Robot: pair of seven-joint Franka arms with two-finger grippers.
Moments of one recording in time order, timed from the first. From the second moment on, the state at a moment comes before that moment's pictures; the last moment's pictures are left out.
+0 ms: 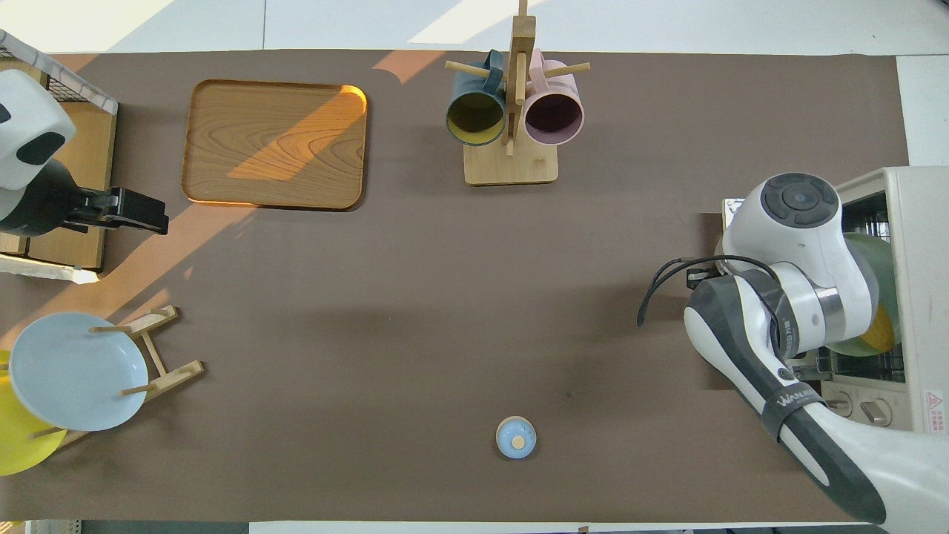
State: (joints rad) left arm -0.11 0.00 -0.02 -1.66 -0.03 1.66 -0.01; right arm -0.03 0.17 0.13 -2.10 -0.23 1.99 0.34
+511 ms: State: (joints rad) left arm -0.11 0.00 -0.02 -1.66 -0.03 1.66 -0.01; right arm -0.17 0.06 0.10 -1.87 -0.26 1.66 0.01
